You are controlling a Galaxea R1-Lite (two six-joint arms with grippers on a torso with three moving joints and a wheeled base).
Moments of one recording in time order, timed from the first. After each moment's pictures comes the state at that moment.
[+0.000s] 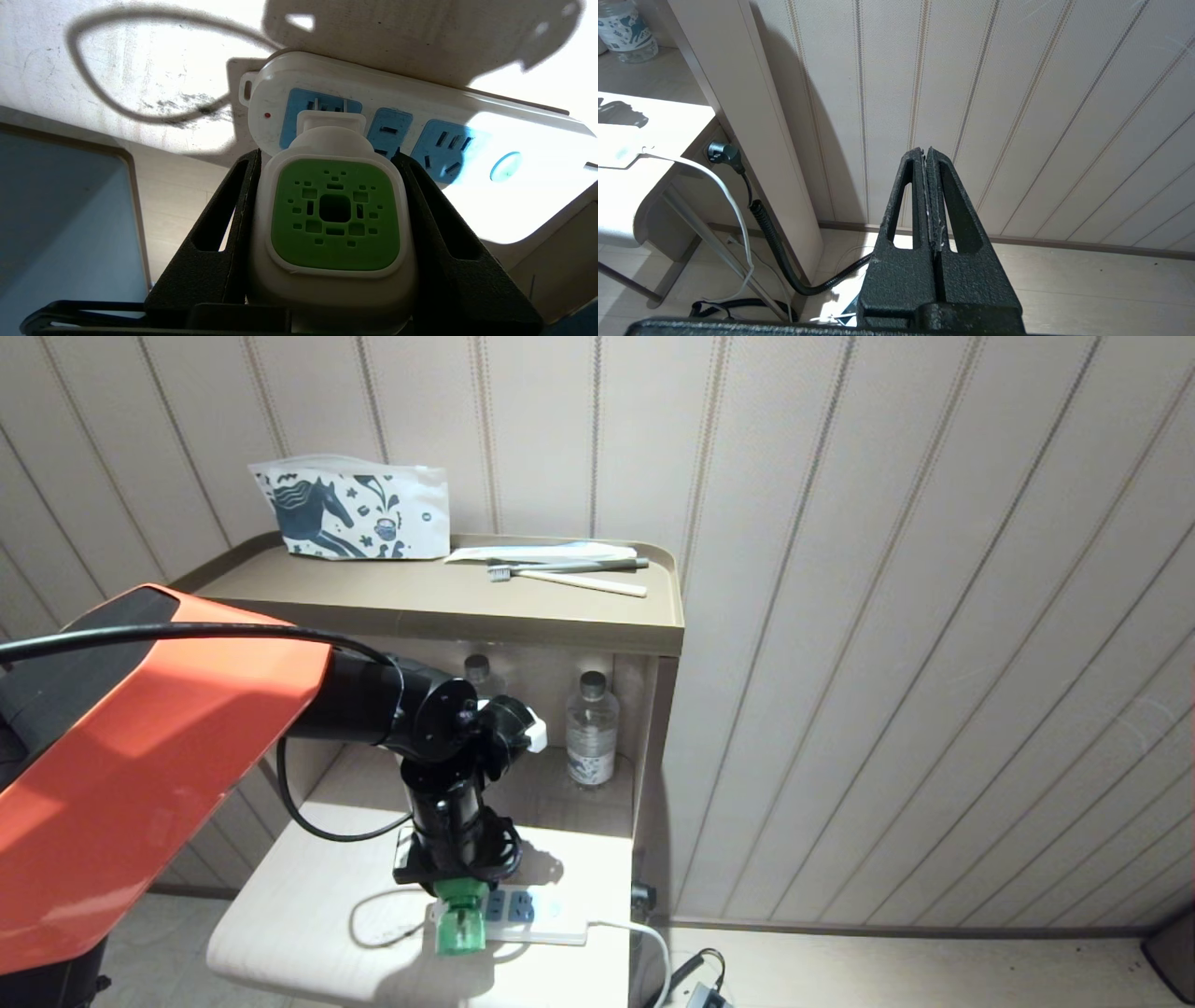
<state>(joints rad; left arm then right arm) -0.61 2.21 -1.54 0.79 0.13 -0.70 0.00 0.00 0.00 0.01 0.00 0.00</state>
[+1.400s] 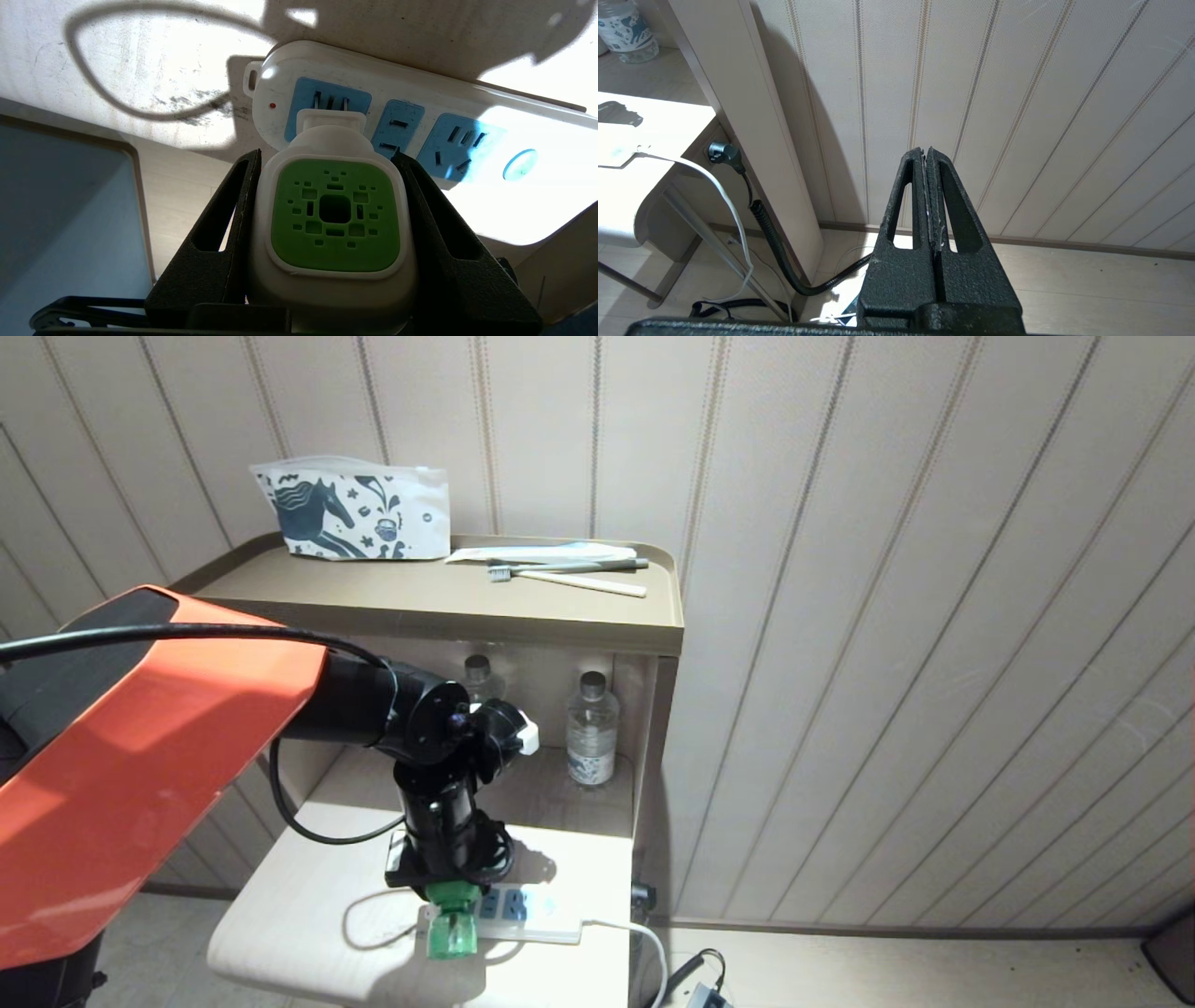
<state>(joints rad) -0.59 2.21 -1.52 0.78 0.13 -0.68 0.00 0.00 0.00 0.01 0.00 0.00</state>
